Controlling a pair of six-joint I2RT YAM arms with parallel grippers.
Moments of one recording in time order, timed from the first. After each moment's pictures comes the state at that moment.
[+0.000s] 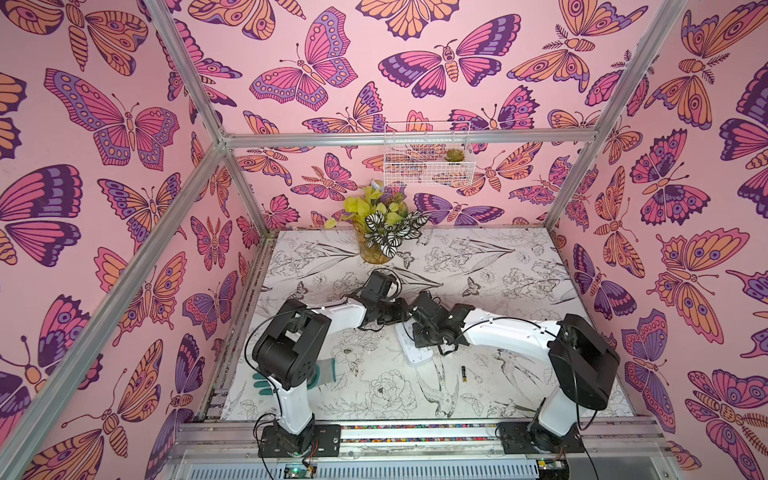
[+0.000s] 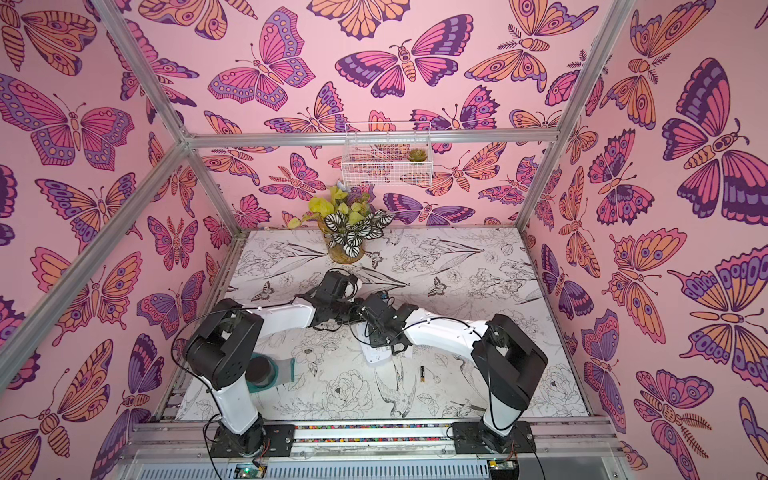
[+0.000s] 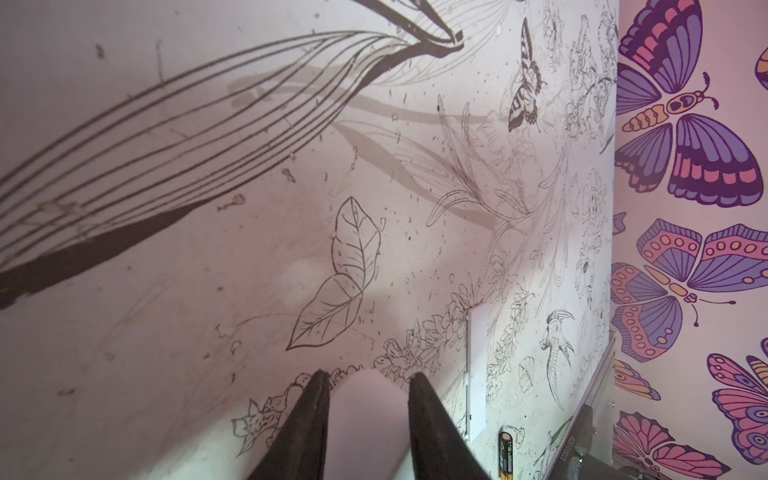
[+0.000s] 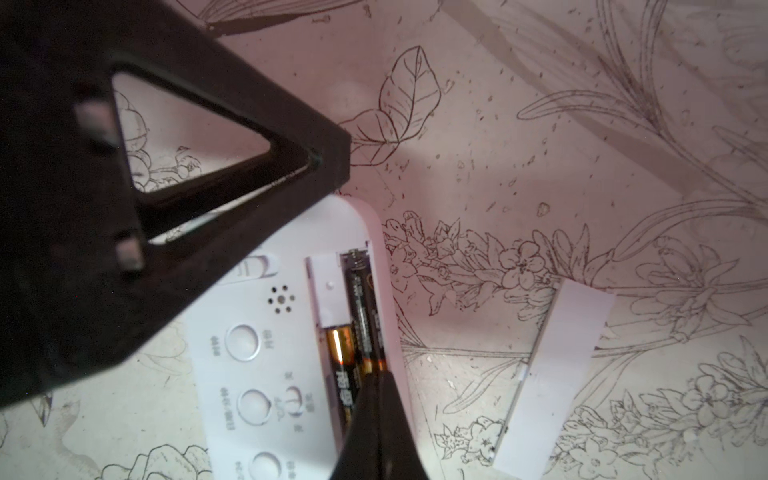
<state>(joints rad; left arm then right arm) -0.56 1.82 0.99 -0.05 0.45 -0.64 0.91 1.70 1.09 -0.56 0.19 0.71</state>
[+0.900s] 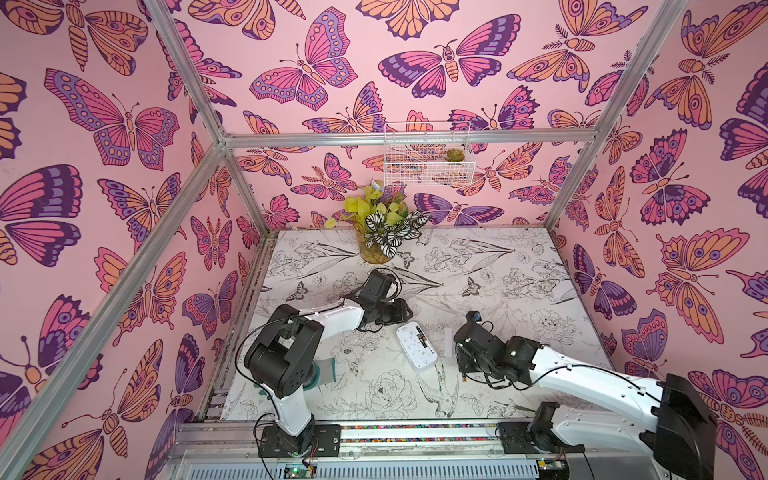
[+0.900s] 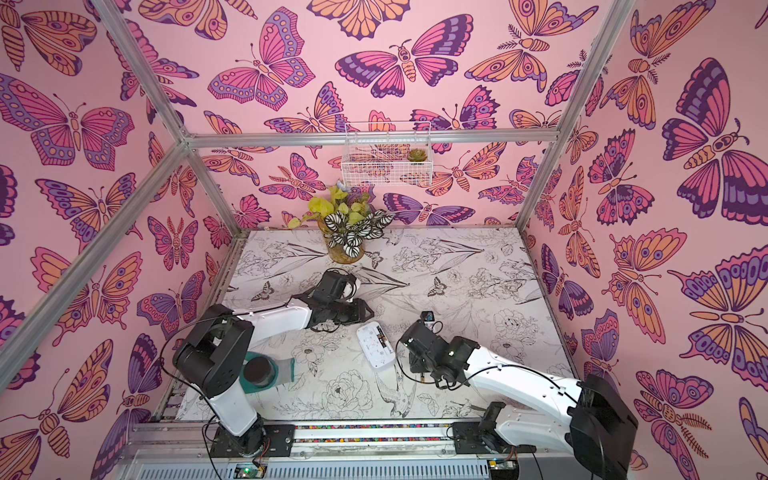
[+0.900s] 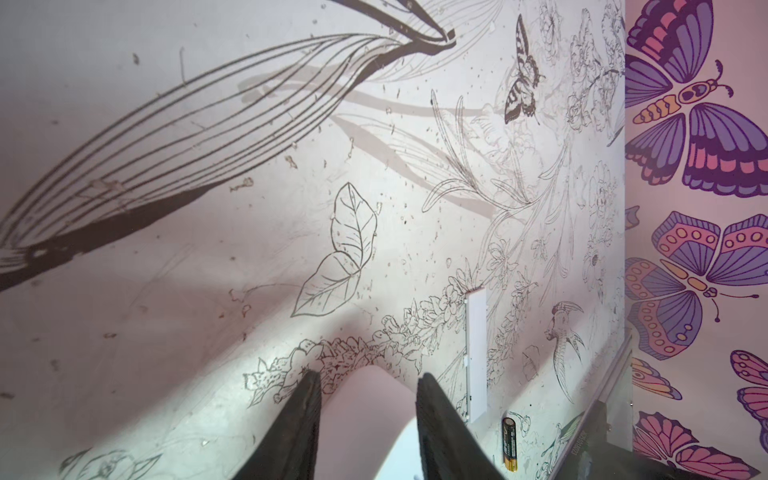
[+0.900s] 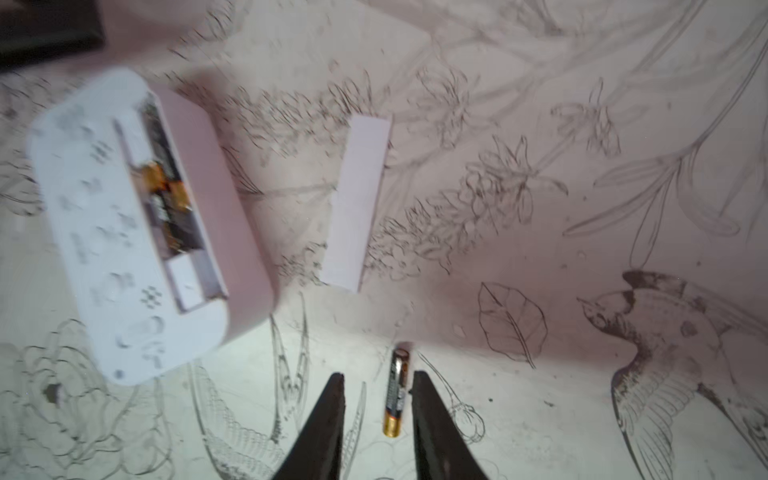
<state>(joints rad) -0.57 1.76 0.98 -0.12 0.40 -0.62 0.92 1.14 0.63 -0.66 0.25 0.83</state>
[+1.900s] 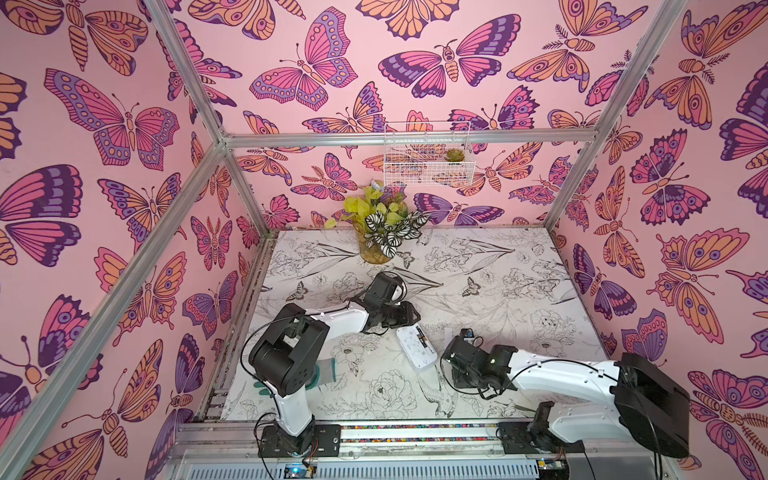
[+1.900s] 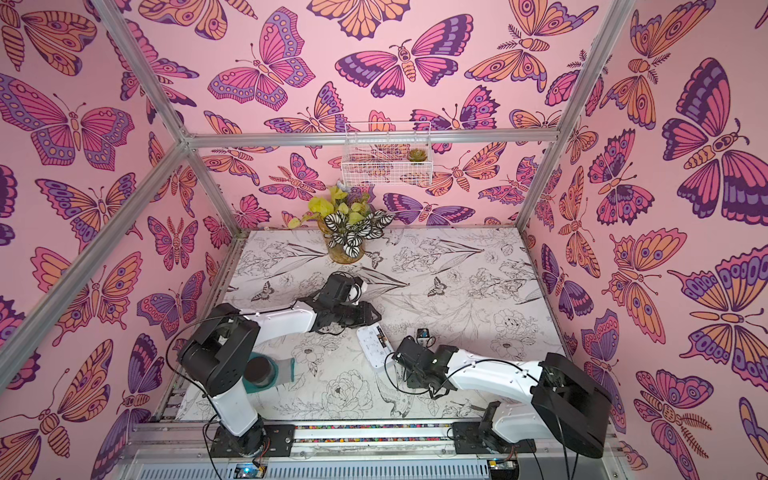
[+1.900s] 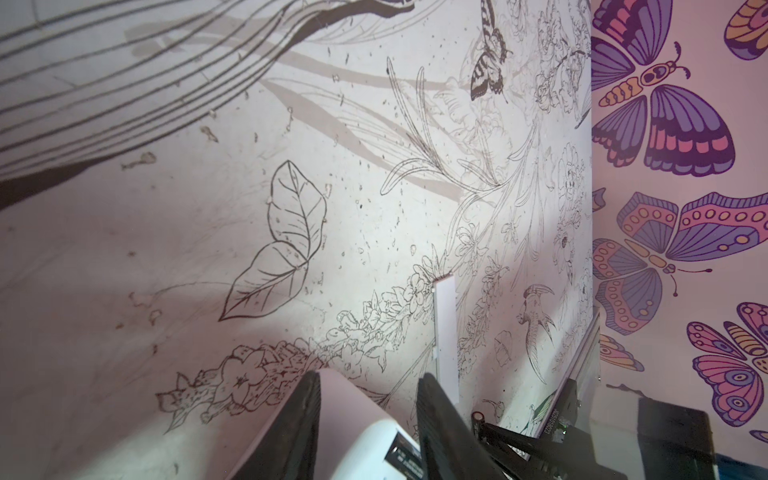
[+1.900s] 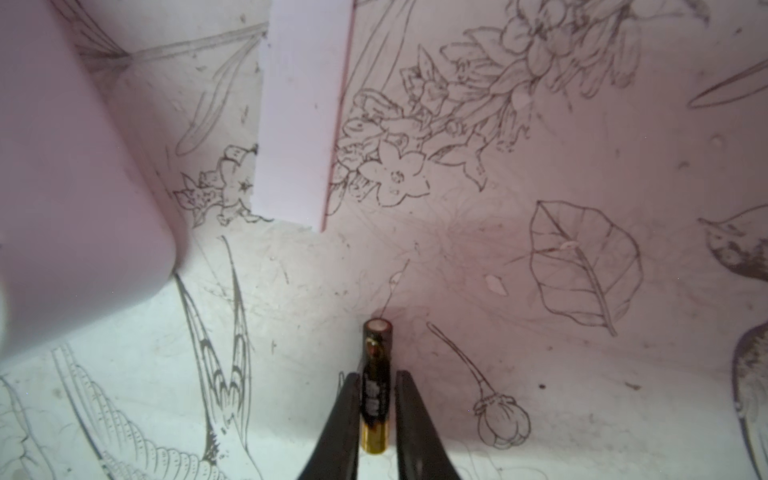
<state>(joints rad) -0.60 1.78 0.97 -0.04 0.45 -0.66 1.00 1.31 0.58 -0.59 0.21 0.95</state>
